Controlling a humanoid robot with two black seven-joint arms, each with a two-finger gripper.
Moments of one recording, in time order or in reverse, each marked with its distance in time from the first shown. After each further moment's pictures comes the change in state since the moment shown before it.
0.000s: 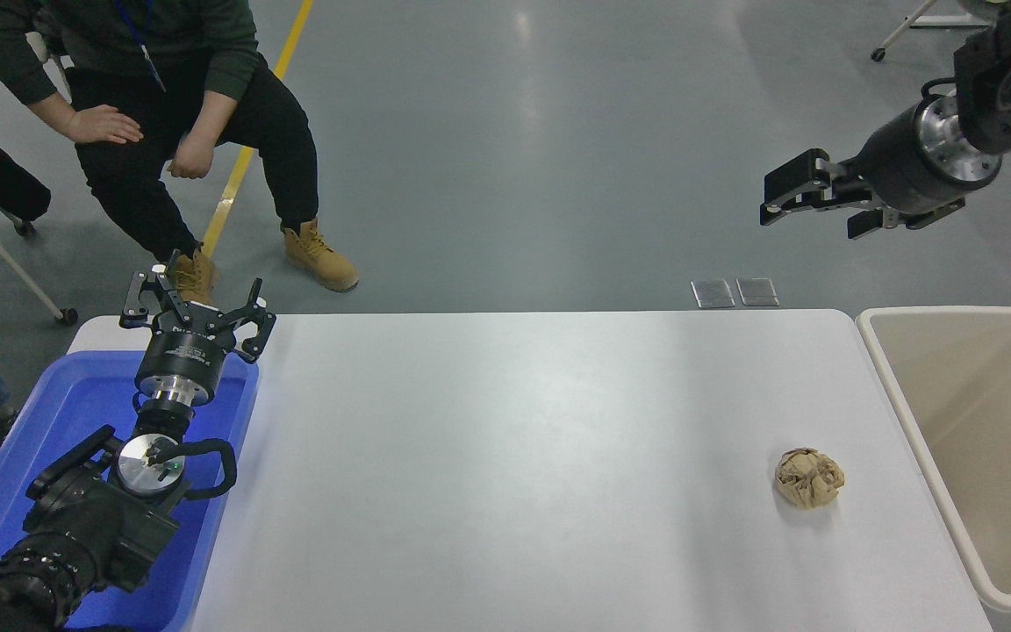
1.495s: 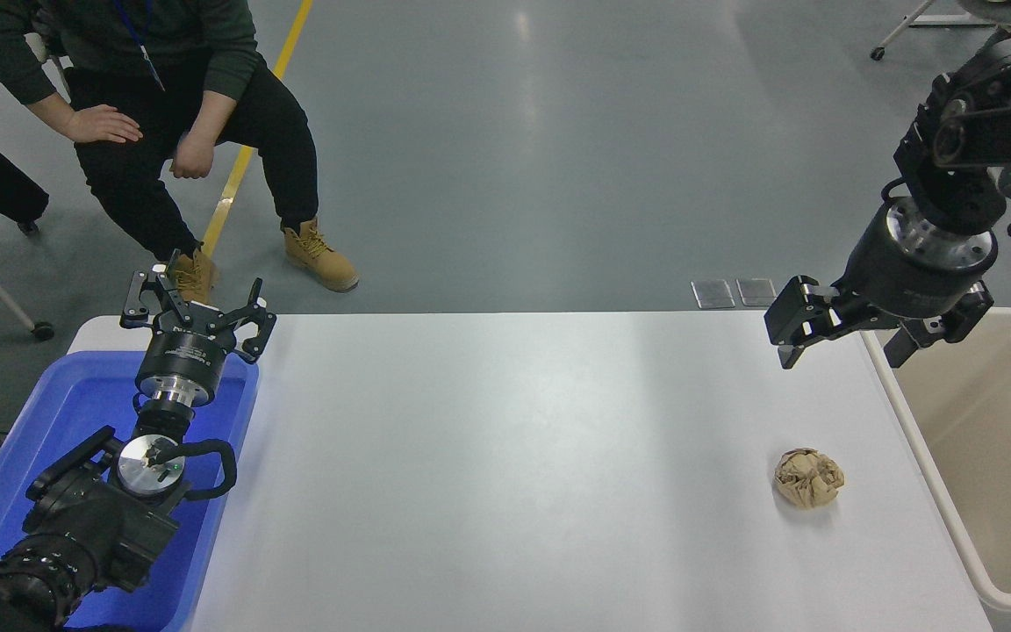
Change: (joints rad) left arm 0.000 0.000 0.000 0.000 0.000 0.000 0.000; right arm 0.118 0.083 -0.044 0.255 0.120 0.138 -0.231
